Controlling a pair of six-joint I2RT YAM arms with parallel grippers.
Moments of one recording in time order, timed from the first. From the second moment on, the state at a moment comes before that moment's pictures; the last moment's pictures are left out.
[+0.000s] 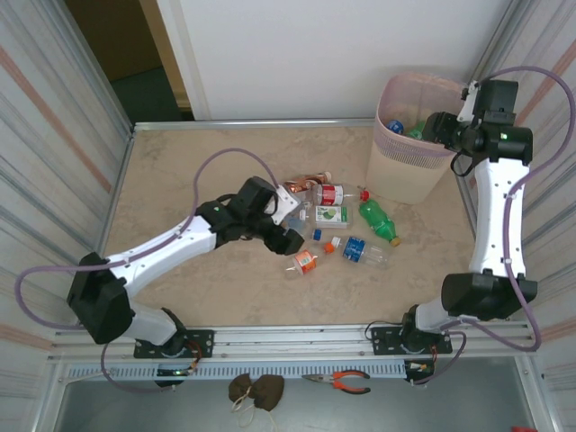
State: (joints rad) left arm -0.81 1.43 1.11 -0.59 0.28 -0.03; right arm -0.16 1.46 1.83 -1.07 -0.10 0.20
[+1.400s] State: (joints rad) left arm -0.96 1.90 1.29 -0.87 0.08 0.03; right arm -0.16 1.34 1.63 -0.94 -0.13 0.23
